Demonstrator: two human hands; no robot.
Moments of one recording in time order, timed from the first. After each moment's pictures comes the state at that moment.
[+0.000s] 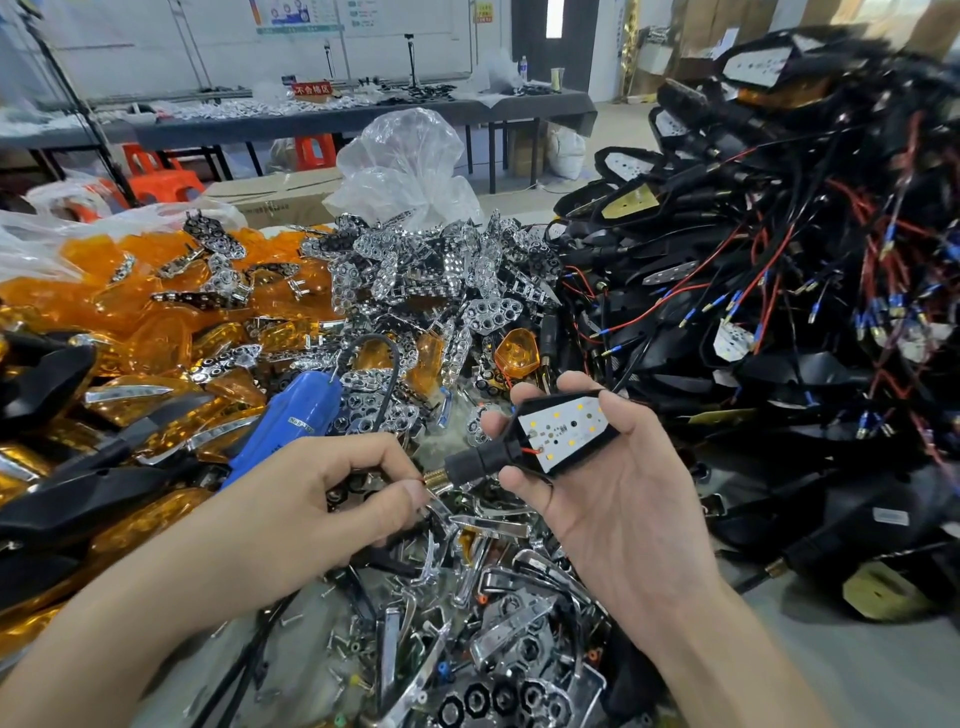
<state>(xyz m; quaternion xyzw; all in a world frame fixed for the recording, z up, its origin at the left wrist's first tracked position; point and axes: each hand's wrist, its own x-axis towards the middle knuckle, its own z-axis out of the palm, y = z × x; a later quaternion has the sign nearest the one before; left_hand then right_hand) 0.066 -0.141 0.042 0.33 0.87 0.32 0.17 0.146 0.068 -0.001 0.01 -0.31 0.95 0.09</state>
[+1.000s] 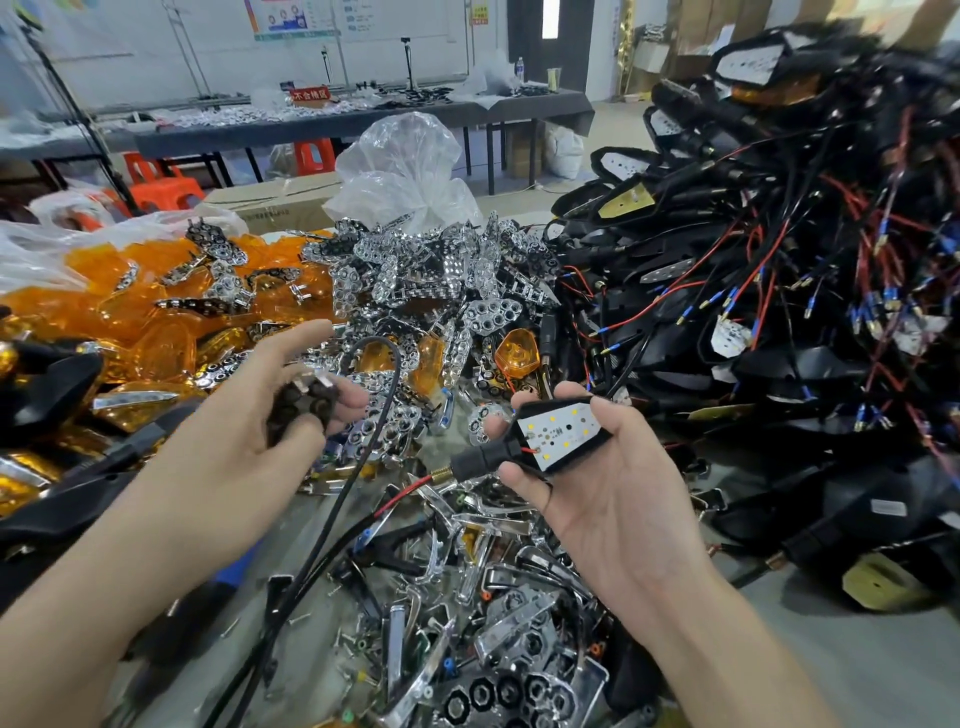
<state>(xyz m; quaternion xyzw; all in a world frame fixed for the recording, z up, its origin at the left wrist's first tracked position) 0.054 -0.154 0.048 0.28 0.84 0.46 0.01 0.143 0.069 -0.002 -0.06 -0.29 0.95 0.09</state>
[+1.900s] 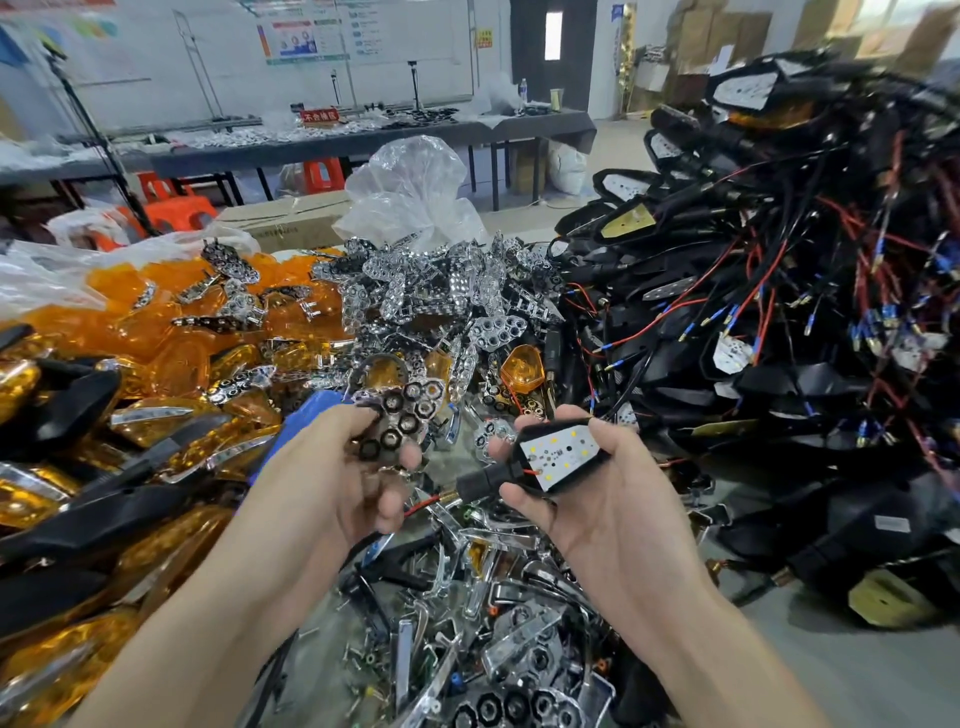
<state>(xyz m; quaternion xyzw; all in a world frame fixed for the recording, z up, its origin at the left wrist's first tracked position) 0.058 -0.102 0.035 -0.02 0.64 0.74 0.19 0.138 0.068 -0.005 -0.11 -0.30 0.95 0.09</state>
